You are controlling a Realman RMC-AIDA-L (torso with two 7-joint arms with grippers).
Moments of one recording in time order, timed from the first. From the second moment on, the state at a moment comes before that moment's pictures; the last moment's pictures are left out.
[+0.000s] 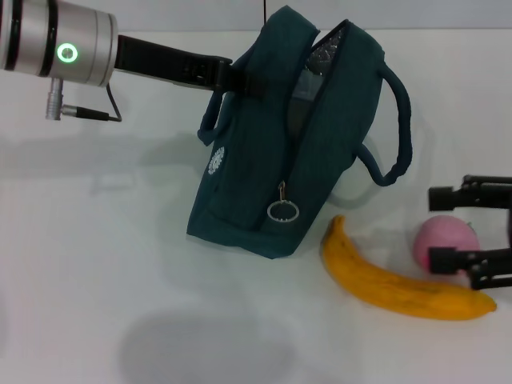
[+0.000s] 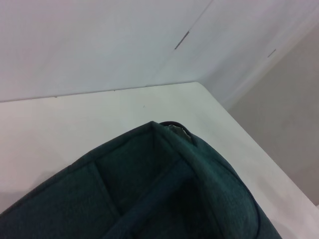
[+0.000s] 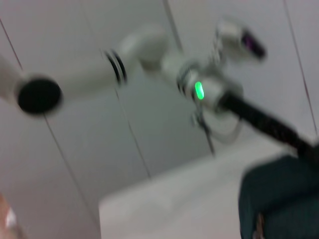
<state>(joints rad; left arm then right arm) -0.76 -2.04 0.89 0.91 2.08 1.54 -2.35 0.16 2.00 -1.11 -1.38 -1.57 -1.81 1.84</state>
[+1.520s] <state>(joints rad) -0.76 -2.03 0.87 0.92 2.07 1.54 -2.36 0.72 2.02 -1.48 -1.29 -2.31 -1.73 2.65</state>
